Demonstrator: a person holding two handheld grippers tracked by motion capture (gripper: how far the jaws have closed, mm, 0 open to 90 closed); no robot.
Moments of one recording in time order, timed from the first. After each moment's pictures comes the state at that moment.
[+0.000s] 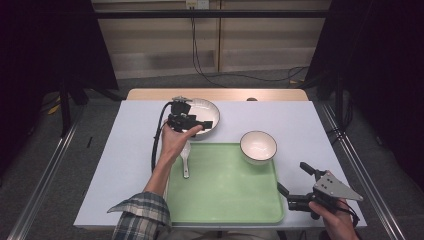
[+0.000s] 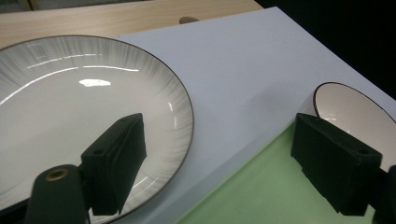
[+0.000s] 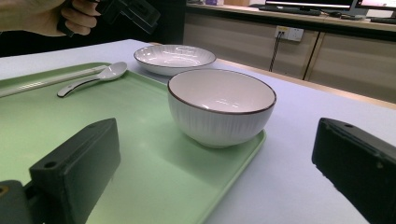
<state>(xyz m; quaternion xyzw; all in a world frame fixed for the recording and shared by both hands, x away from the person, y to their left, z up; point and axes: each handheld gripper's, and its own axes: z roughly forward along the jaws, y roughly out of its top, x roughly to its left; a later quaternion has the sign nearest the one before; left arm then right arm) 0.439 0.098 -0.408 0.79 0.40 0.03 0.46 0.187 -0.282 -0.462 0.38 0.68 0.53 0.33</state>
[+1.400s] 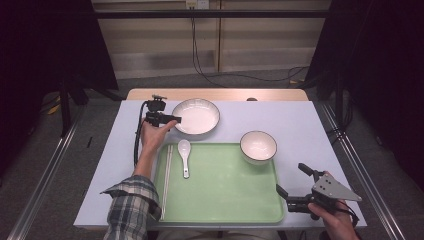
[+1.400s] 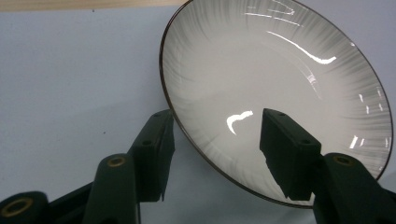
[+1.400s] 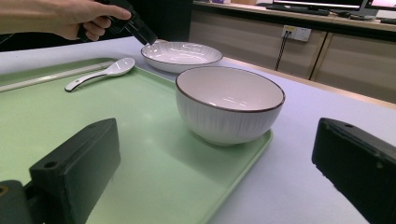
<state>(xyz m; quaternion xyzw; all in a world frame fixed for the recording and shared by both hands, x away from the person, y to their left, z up) 0.494 0.162 -0.451 0.77 0.52 0.09 0.36 0.185 -0.281 -0.463 0.37 0.69 0.53 0.32</state>
